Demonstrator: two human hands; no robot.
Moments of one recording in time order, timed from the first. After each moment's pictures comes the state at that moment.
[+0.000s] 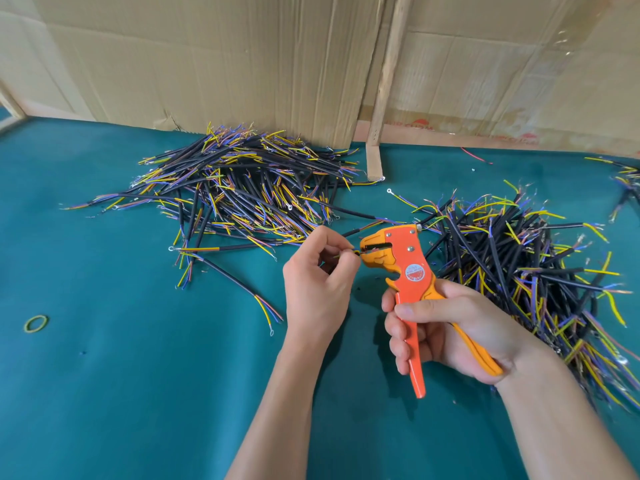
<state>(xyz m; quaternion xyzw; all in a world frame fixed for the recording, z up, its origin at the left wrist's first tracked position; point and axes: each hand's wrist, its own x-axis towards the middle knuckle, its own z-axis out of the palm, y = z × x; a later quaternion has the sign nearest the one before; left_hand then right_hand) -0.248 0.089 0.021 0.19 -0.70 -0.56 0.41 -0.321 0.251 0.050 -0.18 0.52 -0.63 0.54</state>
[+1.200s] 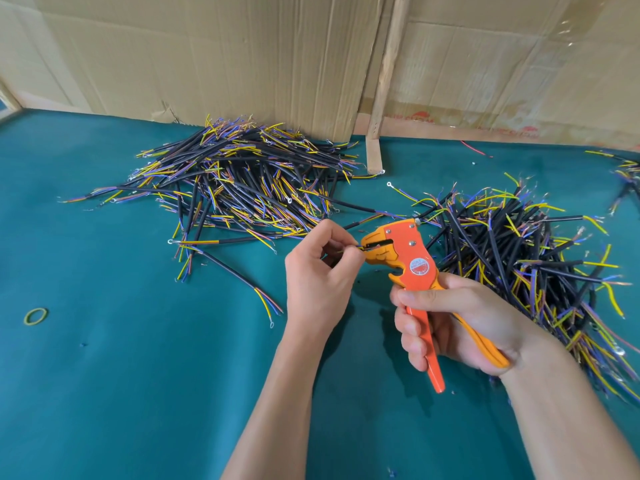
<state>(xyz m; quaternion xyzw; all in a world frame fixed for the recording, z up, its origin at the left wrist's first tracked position) -0.246 0.089 0.023 0.17 -0.71 -0.56 0.39 -0.325 0.255 0.051 -0.17 0.54 -0.62 0.55</state>
